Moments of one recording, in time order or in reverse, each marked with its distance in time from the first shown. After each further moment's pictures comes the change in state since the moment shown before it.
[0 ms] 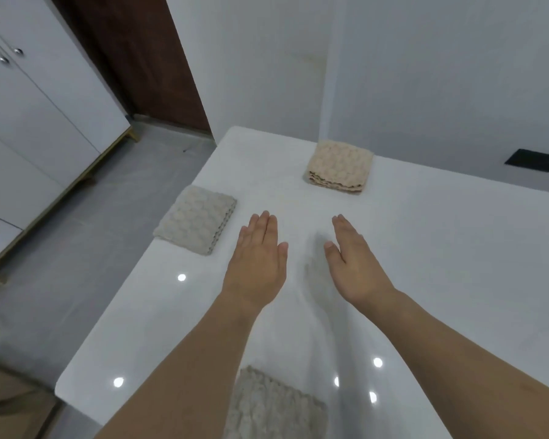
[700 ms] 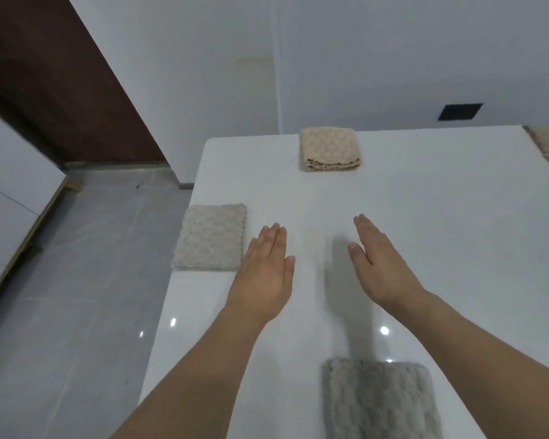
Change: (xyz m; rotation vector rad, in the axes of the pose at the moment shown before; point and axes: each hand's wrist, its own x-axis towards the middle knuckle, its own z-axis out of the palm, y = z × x) left_hand -0.007 -0.103 -0.025 -0.050 -0.249 0.339; right_hand -0.036 -0.048 0.077 0.029 0.230 0.223
